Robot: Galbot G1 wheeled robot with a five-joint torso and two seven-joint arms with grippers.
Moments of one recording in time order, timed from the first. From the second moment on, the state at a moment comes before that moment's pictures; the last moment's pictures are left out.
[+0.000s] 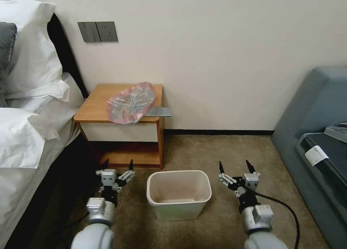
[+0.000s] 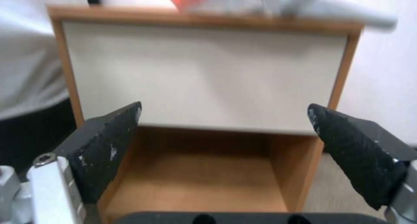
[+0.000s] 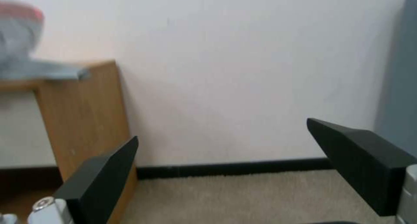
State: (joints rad) left arm 1.58 -1.41 -0.61 -2.06 -0.22 -0.05 0.01; right arm -1.79 1.56 0.48 2.26 -0.08 0.07 0.06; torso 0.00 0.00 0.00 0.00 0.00
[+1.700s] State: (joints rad) left arm 1.58 -1.41 -0.60 -1.97 -0.32 -0.10 -0.04; right arm -0.58 1.22 -0.02 1.31 -0.85 0.46 -0.08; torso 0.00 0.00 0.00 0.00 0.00
